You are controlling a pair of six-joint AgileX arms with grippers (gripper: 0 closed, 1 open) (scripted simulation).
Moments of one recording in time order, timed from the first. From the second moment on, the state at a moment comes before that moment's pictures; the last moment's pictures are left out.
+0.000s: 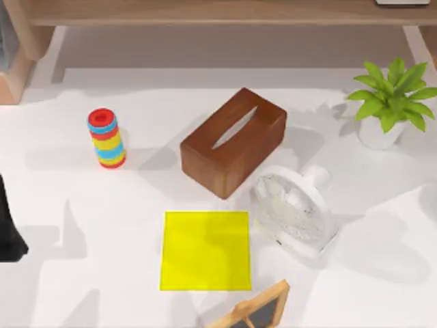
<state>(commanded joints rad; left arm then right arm) 0.00 0.00 0.00 0.00 0.00 0.00 -0.38 2.07 2.02 -1.15 0.01 -0.08</state>
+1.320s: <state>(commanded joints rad) 0.00 0.00 0.00 0.00 0.00 0.00 -0.36 2.42 2.46 -1.50 0.00 -0.12</state>
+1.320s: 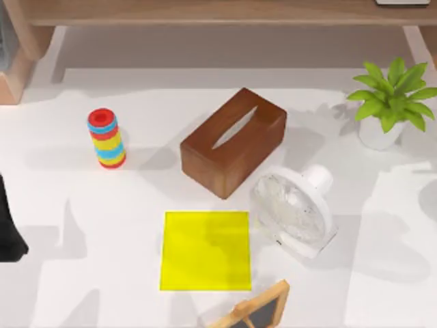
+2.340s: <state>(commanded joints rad) 0.00 0.00 0.00 0.00 0.00 0.00 -0.36 2.59 2.36 -1.25 0.00 -0.13</state>
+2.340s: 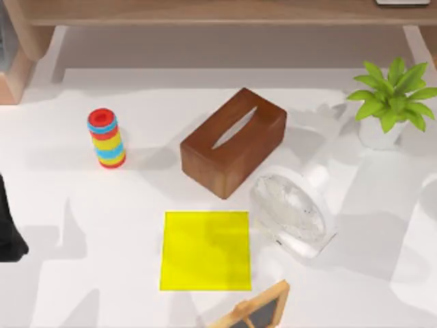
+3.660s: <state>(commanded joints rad) 0.00 0.00 0.00 0.00 0.00 0.00 -0.36 2.60 2.37 -1.24 0.00 -0.13</state>
